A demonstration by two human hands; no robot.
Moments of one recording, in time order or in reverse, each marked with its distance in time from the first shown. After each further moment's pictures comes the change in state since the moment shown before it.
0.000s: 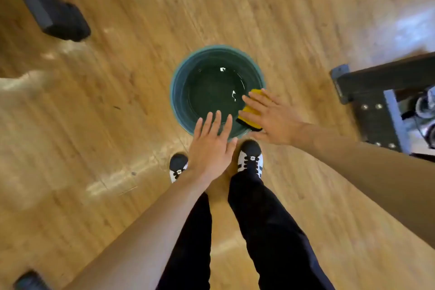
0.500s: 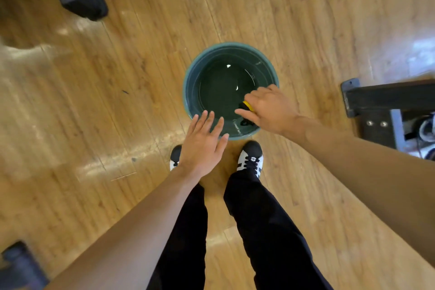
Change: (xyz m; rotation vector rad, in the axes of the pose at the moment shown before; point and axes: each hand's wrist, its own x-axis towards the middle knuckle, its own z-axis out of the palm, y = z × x) left_hand -0.015 -0.036 0.007 -0.071 0.070 -0.056; right_hand 0.047 -0.015 -0.043 0.091 0.071 0.109
